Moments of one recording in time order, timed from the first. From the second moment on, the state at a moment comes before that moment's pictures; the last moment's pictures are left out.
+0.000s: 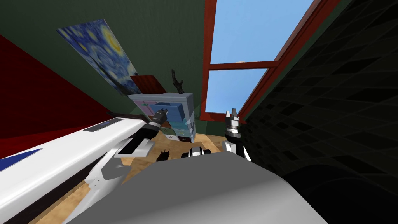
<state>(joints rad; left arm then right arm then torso) 0.25 0.52 0.03 -2.41 -0.04 0.37 0.24 0.48 0.04 -0.05 -2.27 -0.01 -0.53 0.10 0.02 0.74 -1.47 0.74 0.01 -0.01</state>
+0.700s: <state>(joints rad) 0.09 0.50 0.00 -2.23 -0.08 0.33 0.26 0.48 0.04 -0.05 -2.27 -0.01 -0.53 0.10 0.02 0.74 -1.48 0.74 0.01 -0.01</state>
